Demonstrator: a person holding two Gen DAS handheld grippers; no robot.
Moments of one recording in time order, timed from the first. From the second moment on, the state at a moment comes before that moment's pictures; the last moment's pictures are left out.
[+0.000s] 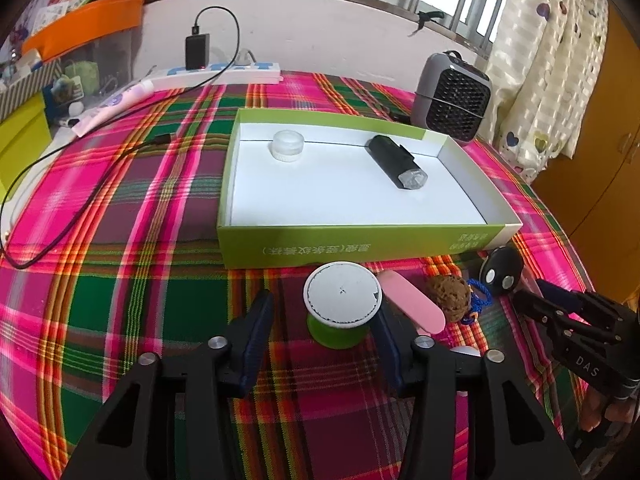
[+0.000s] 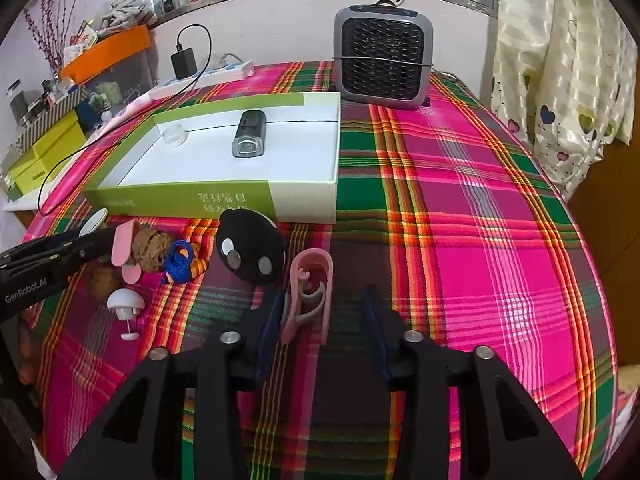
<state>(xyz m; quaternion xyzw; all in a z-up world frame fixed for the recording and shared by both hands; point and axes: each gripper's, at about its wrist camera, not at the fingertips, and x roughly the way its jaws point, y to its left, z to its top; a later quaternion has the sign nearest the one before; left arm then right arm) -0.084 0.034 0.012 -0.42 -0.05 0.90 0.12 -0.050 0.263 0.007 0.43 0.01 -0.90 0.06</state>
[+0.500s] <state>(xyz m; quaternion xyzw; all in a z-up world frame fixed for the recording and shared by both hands) -0.081 0.031 0.014 -0.41 -0.06 0.90 0.13 -0.049 0.259 0.007 0.43 0.01 -0.90 0.06</state>
